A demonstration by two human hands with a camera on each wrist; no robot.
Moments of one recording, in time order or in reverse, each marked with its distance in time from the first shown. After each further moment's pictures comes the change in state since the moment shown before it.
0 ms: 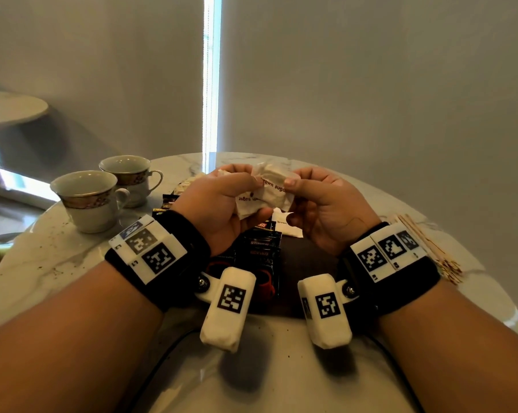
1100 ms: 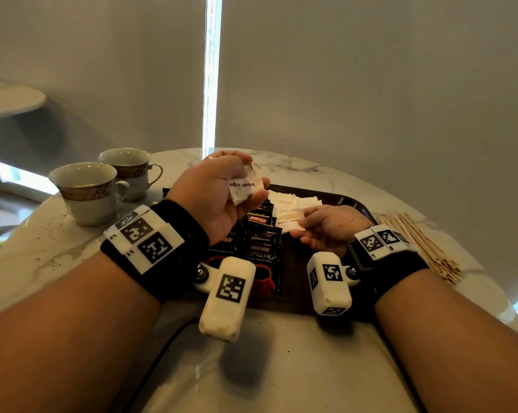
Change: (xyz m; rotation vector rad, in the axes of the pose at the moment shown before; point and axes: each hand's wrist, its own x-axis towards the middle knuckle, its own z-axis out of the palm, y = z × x) left_hand -0.001 0.005 -0.001 -0.078 0.095 0.061; right_hand 0.025 0.030 -0.046 -0.240 0.210 0.496
